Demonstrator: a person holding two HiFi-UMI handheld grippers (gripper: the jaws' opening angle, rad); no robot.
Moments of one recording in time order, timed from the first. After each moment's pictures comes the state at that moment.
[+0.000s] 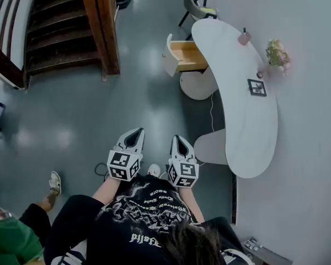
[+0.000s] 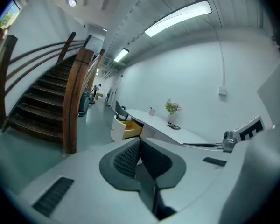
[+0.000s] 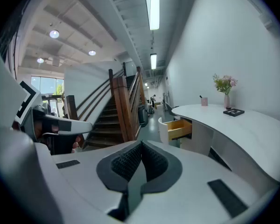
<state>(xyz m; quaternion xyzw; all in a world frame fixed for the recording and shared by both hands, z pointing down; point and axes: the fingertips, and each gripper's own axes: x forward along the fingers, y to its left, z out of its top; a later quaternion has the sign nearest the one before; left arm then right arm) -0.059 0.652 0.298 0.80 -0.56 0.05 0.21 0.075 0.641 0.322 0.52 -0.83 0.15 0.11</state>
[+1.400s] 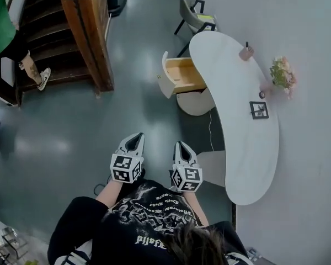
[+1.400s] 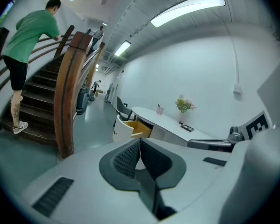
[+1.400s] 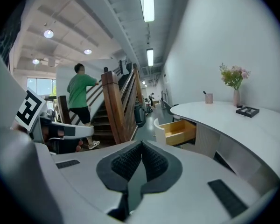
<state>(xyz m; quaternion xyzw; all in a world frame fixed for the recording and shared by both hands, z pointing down) -0.088 0.467 0.332 0.80 -0.55 0.07 0.23 0.061 0.467 0.342 0.52 -0.83 0.18 0.11</state>
